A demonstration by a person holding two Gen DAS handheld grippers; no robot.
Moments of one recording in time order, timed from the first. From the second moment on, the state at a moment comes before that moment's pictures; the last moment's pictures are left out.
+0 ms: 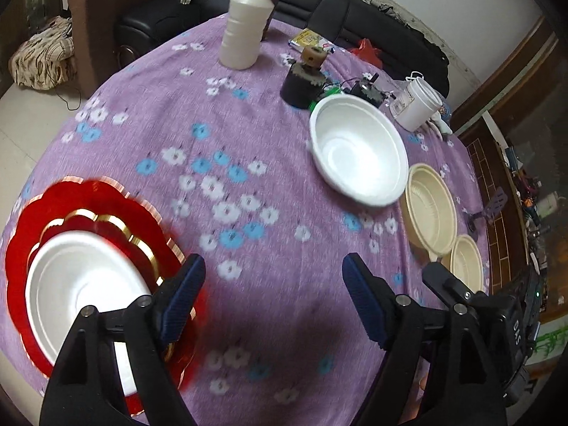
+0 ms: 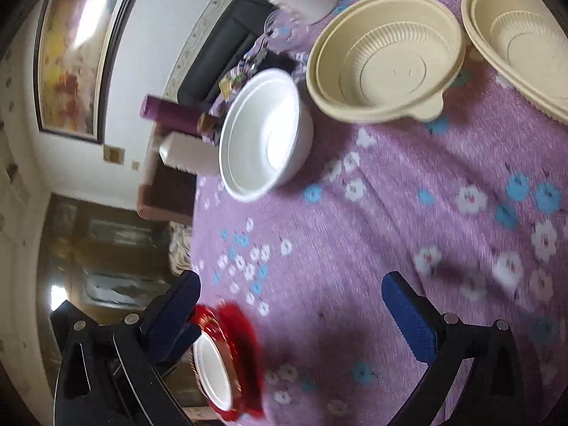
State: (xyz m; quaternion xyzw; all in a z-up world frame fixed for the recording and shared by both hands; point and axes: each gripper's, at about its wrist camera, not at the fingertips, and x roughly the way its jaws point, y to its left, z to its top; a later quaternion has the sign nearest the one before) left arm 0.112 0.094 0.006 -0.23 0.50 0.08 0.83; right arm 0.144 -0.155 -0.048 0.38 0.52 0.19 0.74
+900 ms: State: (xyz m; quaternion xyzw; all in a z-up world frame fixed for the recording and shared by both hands) left arm 0.237 0.079 -0.028 -0.22 0.50 0.10 0.83; right arm 0.249 -0.137 -0.070 0.40 0.52 0.19 0.73
